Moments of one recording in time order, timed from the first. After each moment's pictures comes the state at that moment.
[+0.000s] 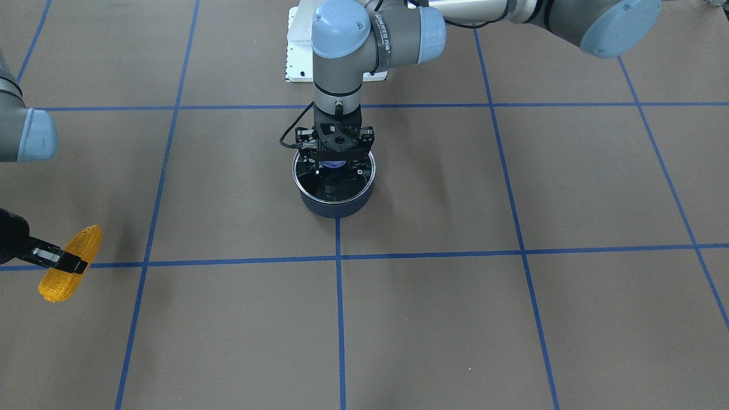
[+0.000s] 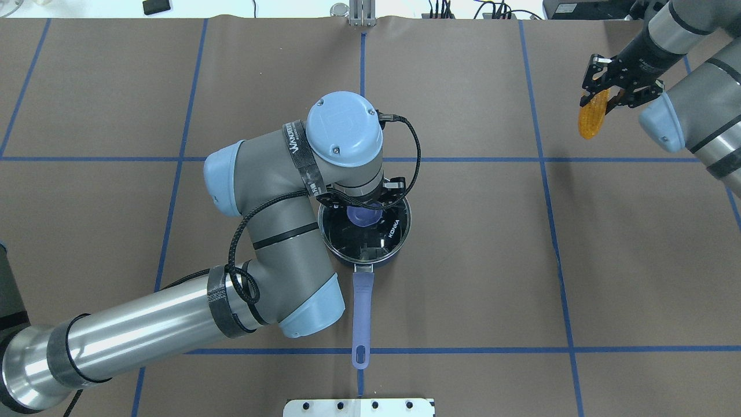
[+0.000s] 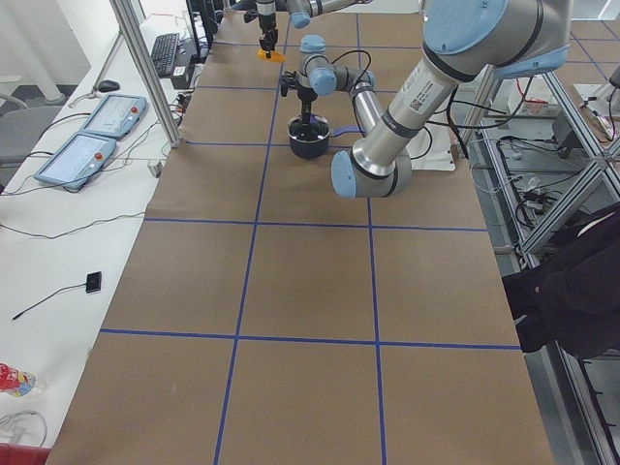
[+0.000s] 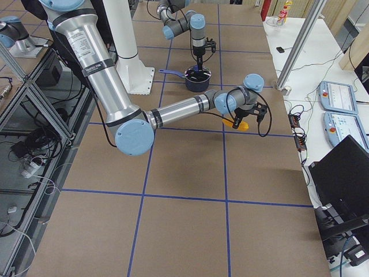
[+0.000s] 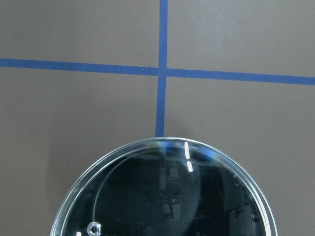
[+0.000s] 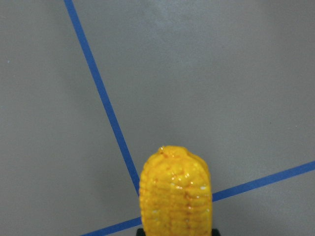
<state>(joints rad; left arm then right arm) -0.50 -2.48 -1.57 -1.52 -1.83 -1.26 1.16 -1.12 1.45 -1.42 2.38 1.00</state>
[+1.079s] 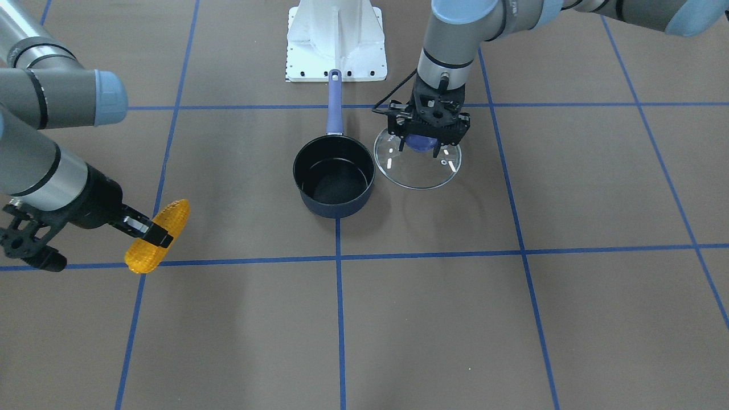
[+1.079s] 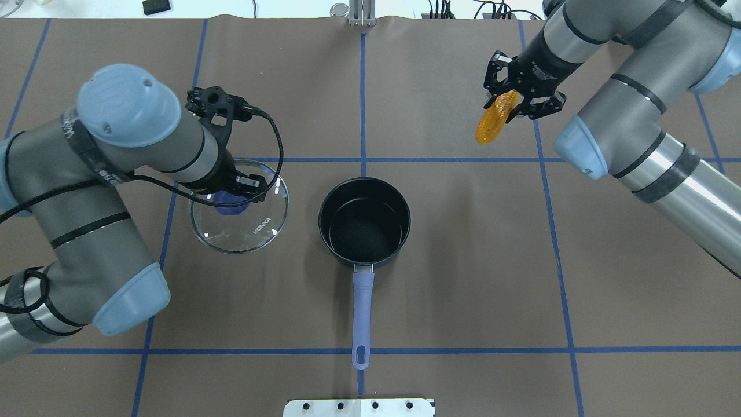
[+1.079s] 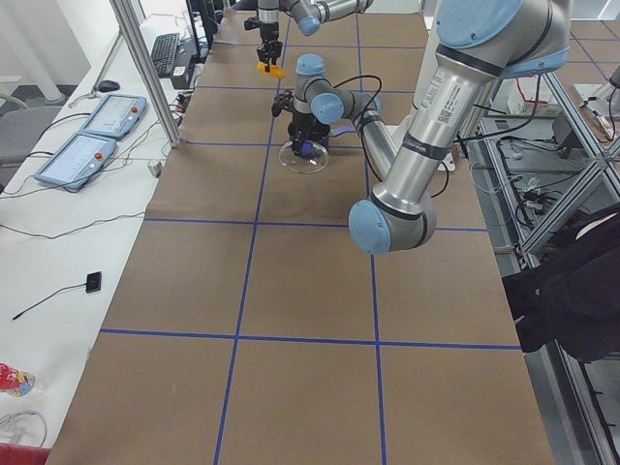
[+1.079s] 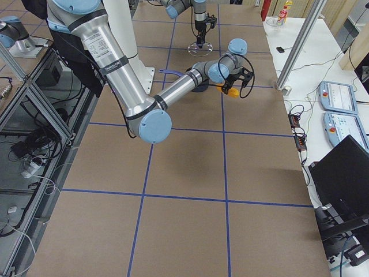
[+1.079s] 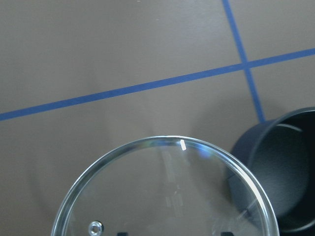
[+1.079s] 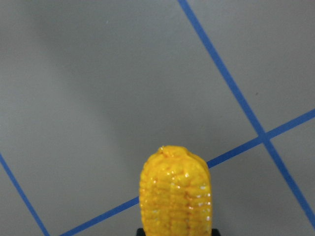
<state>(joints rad) -0.67 -2.03 -1.95 -1.53 -1.92 -0.85 0.95 -0.98 1.62 -1.43 2.27 1.50</state>
